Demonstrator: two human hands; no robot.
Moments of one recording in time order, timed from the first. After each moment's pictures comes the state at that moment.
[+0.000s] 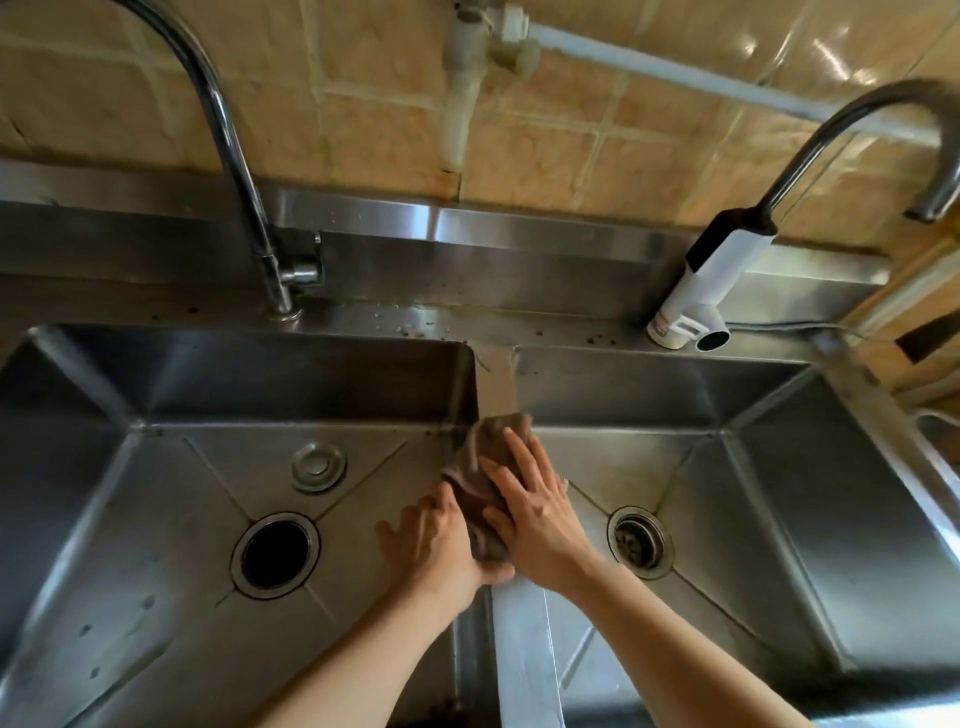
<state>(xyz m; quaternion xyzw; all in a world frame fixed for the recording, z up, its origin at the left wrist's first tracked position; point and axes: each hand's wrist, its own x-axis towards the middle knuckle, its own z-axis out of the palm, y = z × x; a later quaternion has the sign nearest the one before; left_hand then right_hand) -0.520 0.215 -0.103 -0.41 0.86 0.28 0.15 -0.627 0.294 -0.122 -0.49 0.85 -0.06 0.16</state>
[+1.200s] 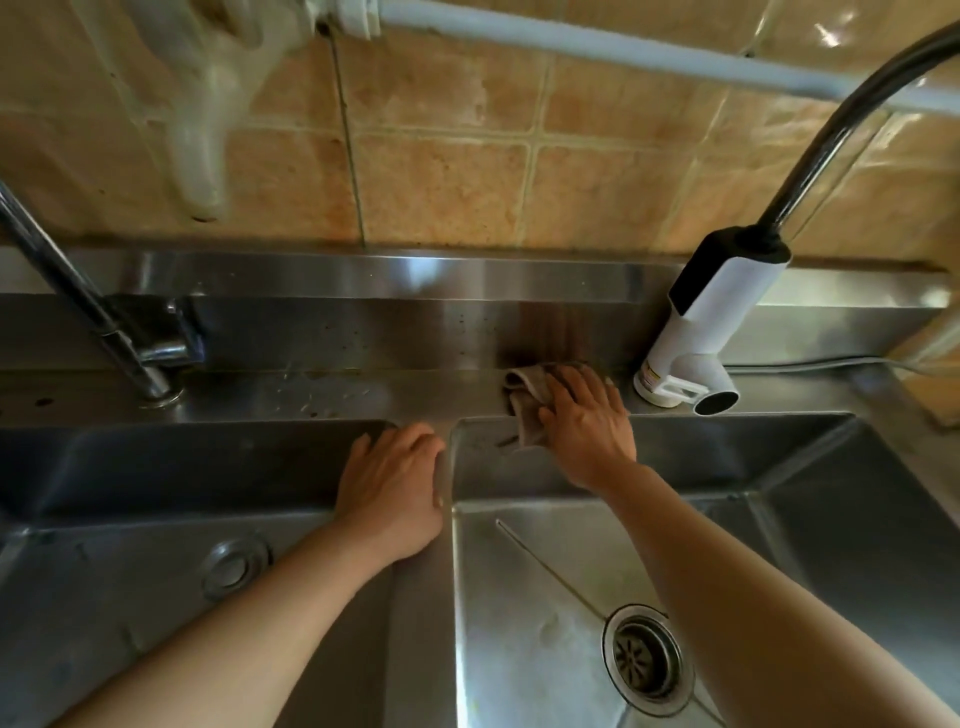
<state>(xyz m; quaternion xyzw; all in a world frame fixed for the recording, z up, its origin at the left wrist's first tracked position) -0.669 0.131 -0.090 -0.28 0.95 0.15 0.04 -0.864 0.236 -0.137 -0.42 0.91 -0.05 0.01</state>
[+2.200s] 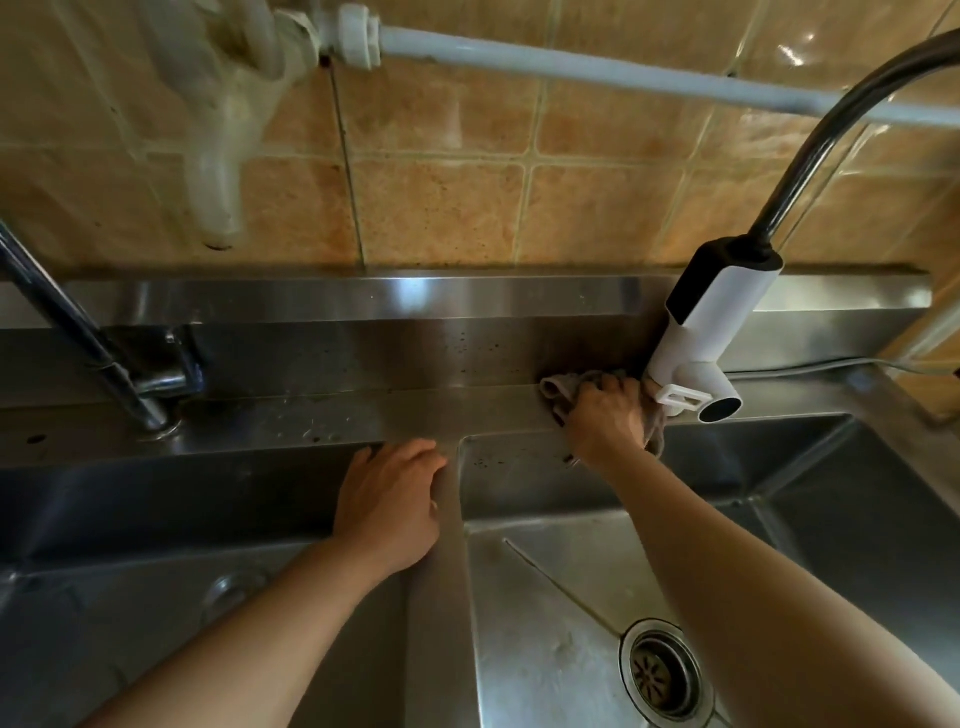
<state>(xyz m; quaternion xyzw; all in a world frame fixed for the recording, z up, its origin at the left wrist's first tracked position) -0.668 0.113 -0.097 -0.25 0.96 0.15 0.02 -0.874 0.222 -0.117 -0.26 0.96 -0.04 0.04</state>
